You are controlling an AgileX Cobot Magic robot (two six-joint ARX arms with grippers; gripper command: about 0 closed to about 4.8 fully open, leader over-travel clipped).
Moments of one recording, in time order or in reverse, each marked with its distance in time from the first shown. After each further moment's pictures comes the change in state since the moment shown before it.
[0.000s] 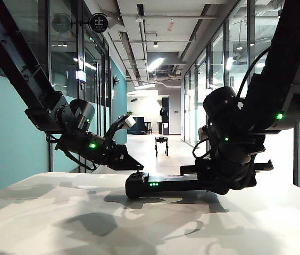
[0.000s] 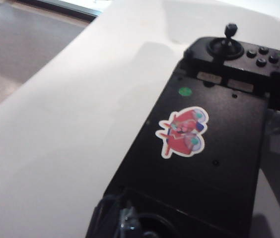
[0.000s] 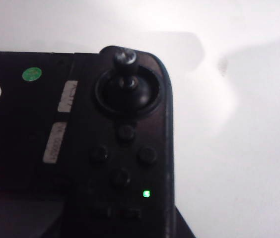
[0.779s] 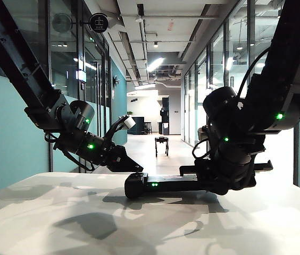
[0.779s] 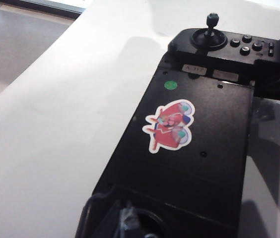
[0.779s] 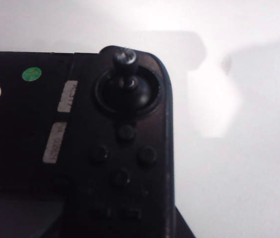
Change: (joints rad) left arm 0.002 -0.006 0.003 -0.071 0.027 0.097; right arm 0.000 0.000 0.000 -0.001 -0.007 -0.002
